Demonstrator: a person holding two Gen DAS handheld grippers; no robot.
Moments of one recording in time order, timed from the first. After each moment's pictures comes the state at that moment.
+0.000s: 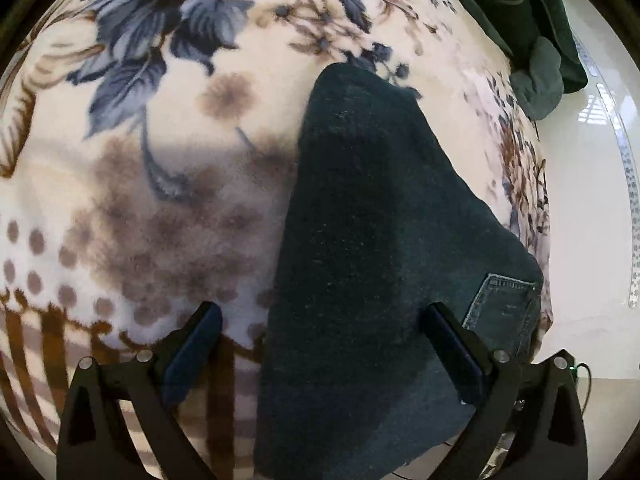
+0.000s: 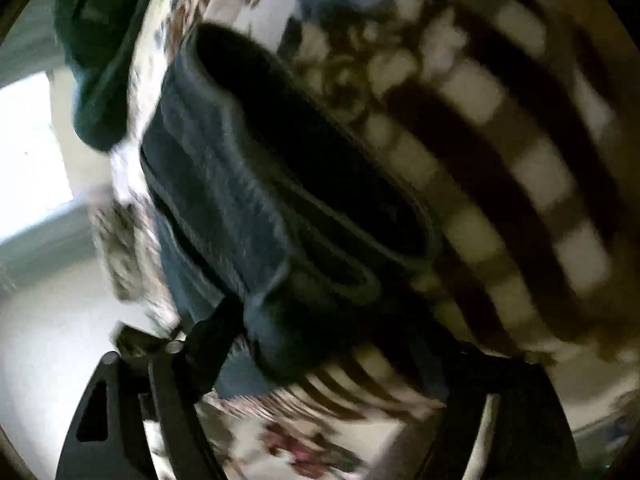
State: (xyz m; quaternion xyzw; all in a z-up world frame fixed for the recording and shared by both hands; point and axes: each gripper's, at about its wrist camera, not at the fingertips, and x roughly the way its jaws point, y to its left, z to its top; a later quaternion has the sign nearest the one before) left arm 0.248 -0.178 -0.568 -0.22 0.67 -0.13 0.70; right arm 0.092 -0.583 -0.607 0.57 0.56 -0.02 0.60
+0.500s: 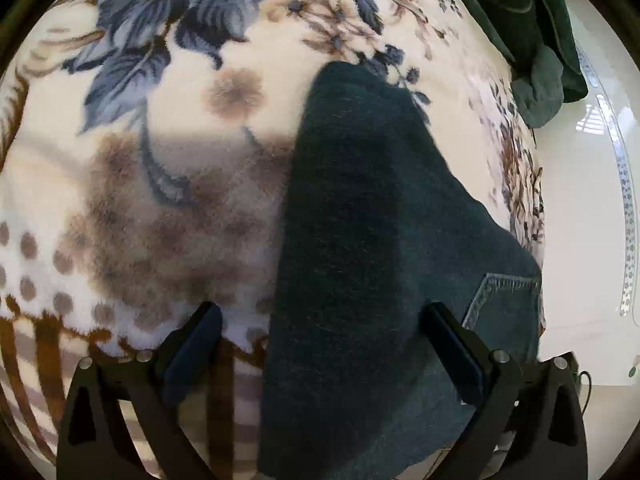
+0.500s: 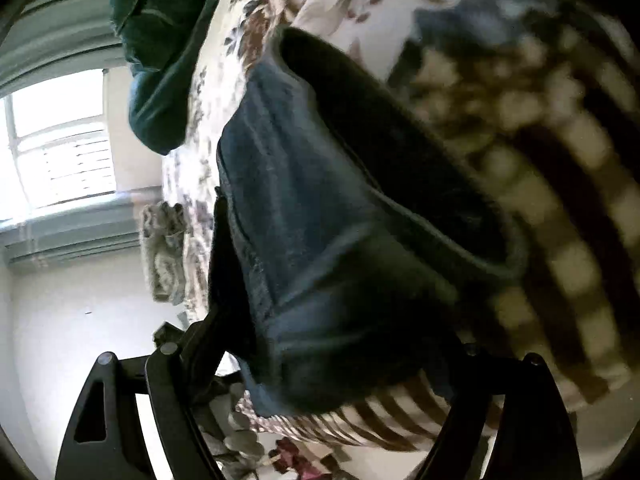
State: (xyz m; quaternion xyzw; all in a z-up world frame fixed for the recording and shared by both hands) left arm 0.250 -0.173 -0.575 -0.24 0.67 -0.14 0.69; right arm 0.120 -0.541 -0.593 0.57 0.50 0.04 0.65
